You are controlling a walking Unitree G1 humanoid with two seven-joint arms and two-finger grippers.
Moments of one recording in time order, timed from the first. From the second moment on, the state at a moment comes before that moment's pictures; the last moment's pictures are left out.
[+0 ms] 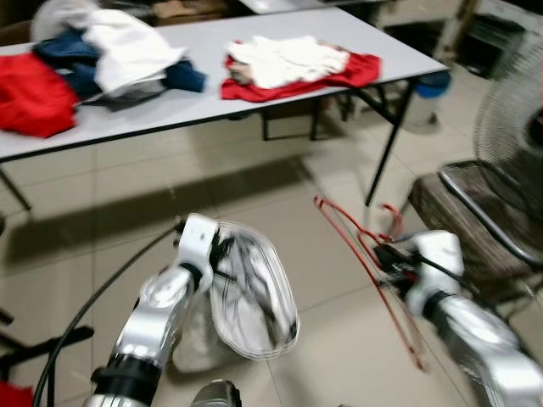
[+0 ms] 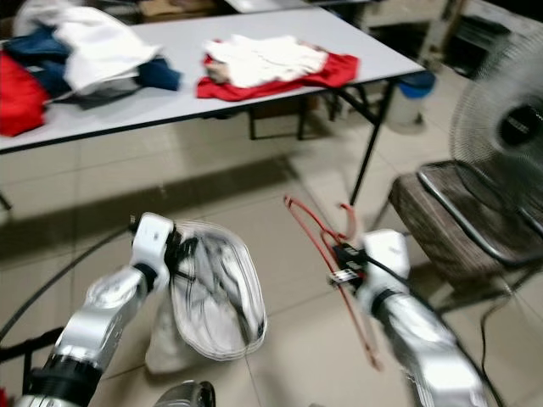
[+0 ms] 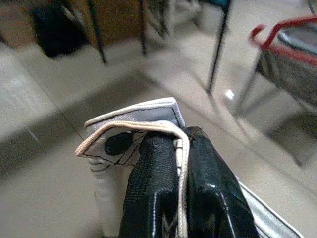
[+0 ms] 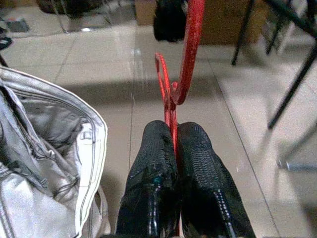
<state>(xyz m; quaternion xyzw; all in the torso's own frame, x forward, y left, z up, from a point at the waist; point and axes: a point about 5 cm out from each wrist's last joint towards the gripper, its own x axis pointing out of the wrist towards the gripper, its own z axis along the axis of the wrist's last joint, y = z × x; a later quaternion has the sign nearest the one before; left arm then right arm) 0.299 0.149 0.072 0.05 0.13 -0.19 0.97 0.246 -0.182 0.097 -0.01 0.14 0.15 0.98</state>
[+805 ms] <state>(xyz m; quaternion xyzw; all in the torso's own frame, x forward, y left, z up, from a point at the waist) 0.312 0.131 0.085 0.15 0.10 -0.26 0.95 0.244 -0.195 0.108 0.04 0.16 0.25 0.95</state>
